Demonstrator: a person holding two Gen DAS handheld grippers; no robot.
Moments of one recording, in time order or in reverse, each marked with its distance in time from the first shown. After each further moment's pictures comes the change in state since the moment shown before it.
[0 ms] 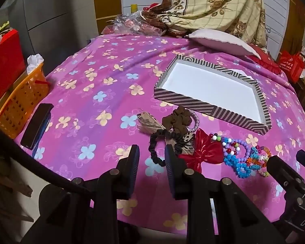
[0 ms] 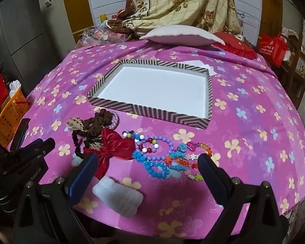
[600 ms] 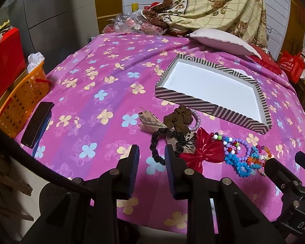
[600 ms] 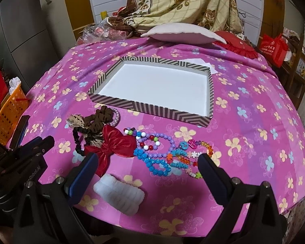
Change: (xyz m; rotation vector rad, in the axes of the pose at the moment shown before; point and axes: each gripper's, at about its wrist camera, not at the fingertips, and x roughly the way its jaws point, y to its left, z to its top) left arm -0.002 0.001 -0.003 0.001 0.002 0.004; right arm 0.002 0.003 -0.001 -0.002 0.023 0.010
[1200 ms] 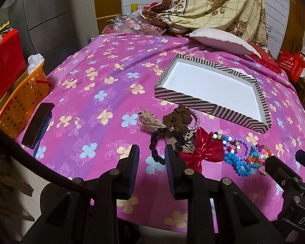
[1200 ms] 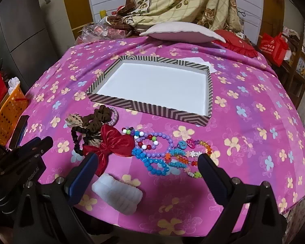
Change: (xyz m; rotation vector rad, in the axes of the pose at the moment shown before) left arm 0.000 0.001 -0.001 0.002 0.005 0.002; right arm 0.000 -0.003 0.000 -0.015 -0.115 -0.012
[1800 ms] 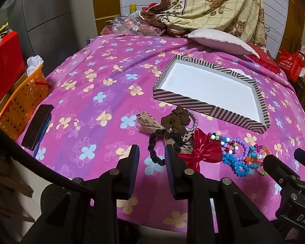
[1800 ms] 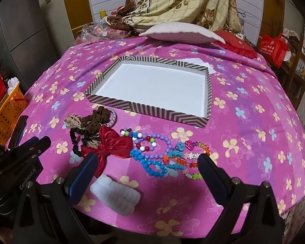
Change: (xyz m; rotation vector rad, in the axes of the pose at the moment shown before) left arm -0.001 -0.004 0.004 0.006 0.000 -0.001; right arm 0.000 -0.002 0.004 0.013 0.044 0.008
